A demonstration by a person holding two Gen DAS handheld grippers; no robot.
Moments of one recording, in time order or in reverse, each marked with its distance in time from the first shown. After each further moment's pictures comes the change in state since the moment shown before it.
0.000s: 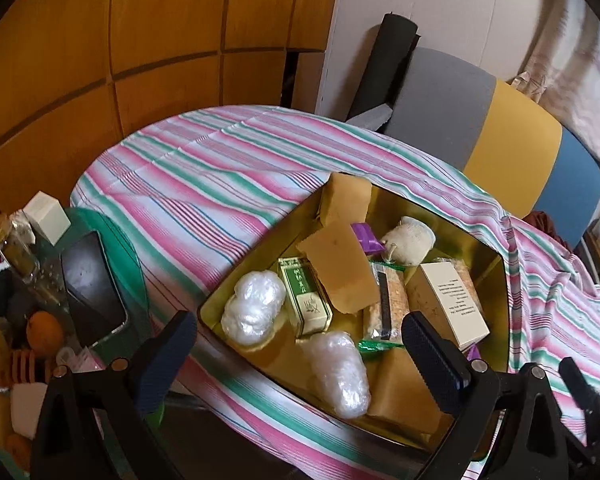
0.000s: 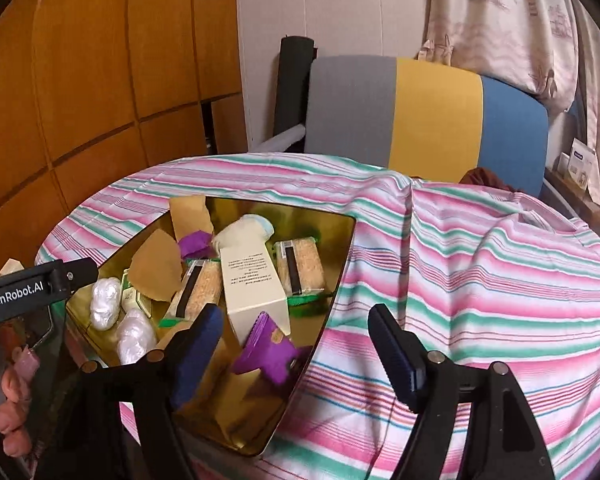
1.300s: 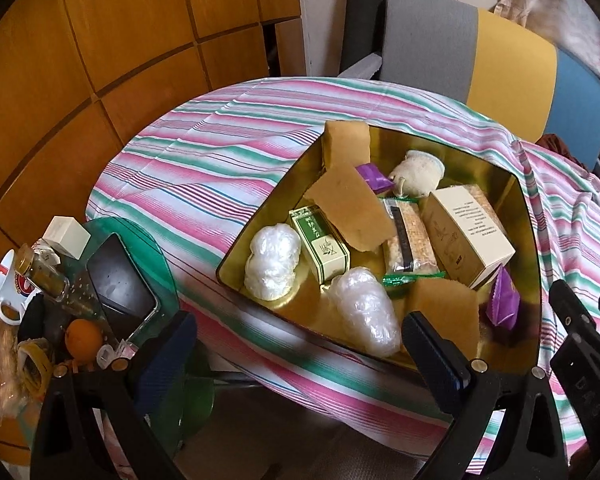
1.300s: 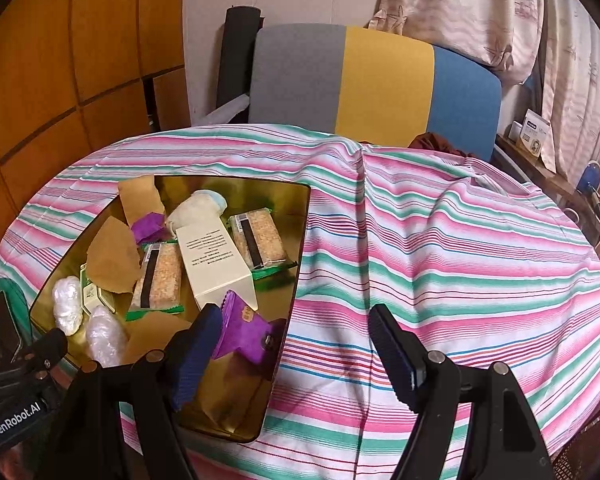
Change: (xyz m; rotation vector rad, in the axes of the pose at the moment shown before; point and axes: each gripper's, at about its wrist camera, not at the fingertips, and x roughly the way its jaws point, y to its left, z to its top) left arm -0.002 -0.016 -0.022 0.206 0.121 0.116; right arm 0.006 0.011 0.002 0.085 0.128 -0.211
